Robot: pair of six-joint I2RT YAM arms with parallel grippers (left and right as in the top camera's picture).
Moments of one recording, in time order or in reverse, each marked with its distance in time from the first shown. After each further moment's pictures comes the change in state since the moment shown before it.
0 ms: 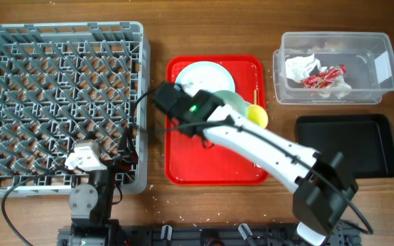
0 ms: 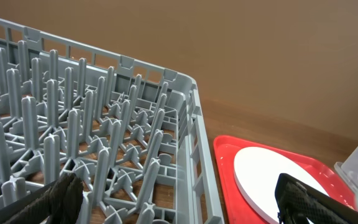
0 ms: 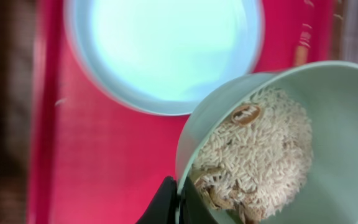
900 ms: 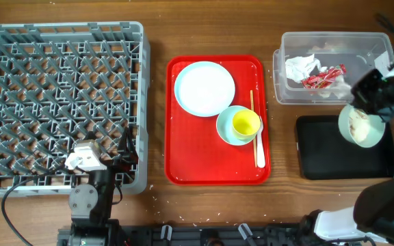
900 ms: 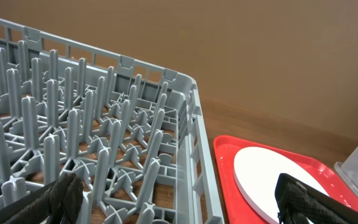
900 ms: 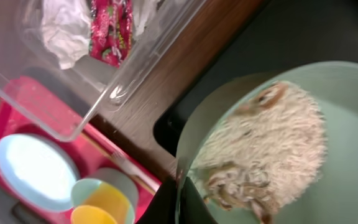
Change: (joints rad) left arm 0.000 0.000 0.000 0.000 0.000 0.000; right arm -1.293 -0.231 -0.012 -0.271 -0.620 -0.277
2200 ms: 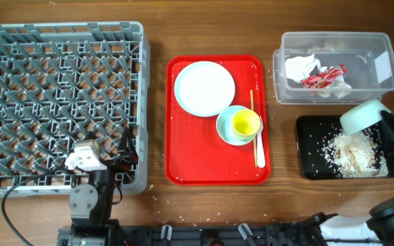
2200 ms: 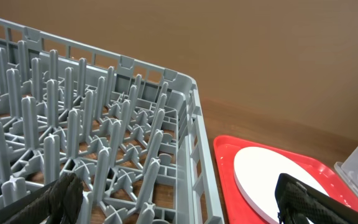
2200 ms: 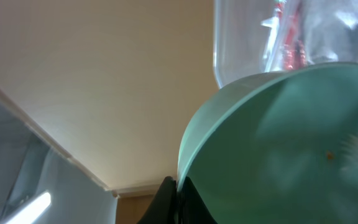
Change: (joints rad) left arm 0.000 0.000 0.000 0.000 0.000 0.000; right arm -0.667 -0.007 -0.616 0.510 -1.305 -0.281
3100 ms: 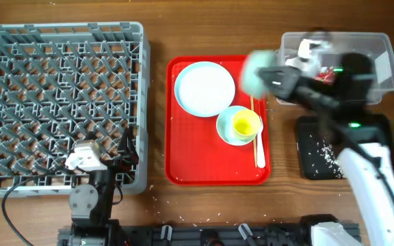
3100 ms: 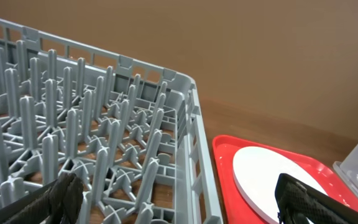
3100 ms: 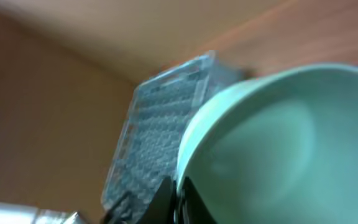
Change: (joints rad) left arm -0.002 0.000 0.000 0.000 0.000 0.000; right arm 1.205 -0.435 -0.003 0.699 0.733 0.547
